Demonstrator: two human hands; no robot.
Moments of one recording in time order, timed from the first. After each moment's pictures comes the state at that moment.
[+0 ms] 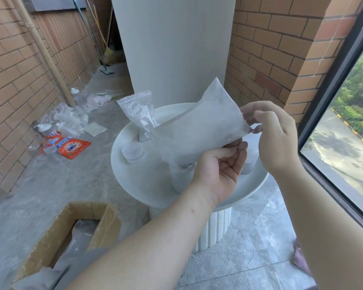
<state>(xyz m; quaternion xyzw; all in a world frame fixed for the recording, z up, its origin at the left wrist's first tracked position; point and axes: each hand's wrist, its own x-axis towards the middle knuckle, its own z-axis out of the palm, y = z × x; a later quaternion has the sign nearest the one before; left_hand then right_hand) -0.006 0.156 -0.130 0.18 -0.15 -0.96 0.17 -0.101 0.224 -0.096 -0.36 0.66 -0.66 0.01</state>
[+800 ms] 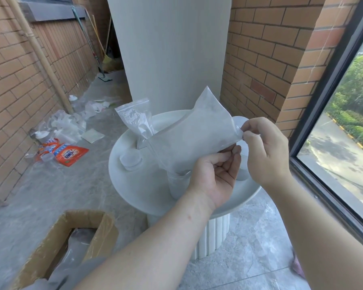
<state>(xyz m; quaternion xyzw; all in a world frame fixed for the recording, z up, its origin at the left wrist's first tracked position) -0.007 0.156 -0.126 0.18 -0.16 -0.95 0.18 -0.105 0.224 -0.119 -0.41 0.69 -0.57 -0.14</state>
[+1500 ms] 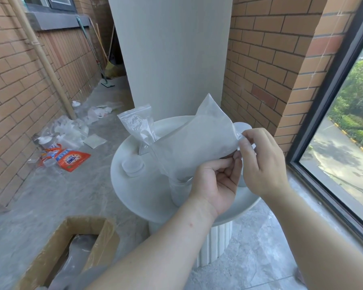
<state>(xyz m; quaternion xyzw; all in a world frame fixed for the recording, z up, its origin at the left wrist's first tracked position) -0.009 0.154 -0.130 0.16 -0.14 -0.96 0.19 -0.106 0.221 -0.132 -0.45 0.71 -0.51 -0.20</state>
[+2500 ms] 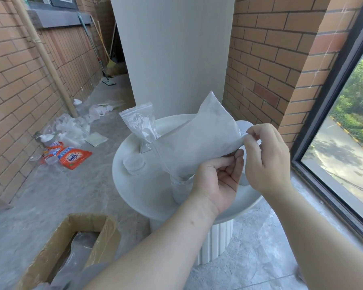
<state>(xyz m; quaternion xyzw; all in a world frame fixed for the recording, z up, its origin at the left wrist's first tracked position) -0.009 0.154 -0.129 0.17 -0.14 -0.96 0.19 -0.105 0.219 -0.130 -0.43 0.70 -0.52 -0.24</state>
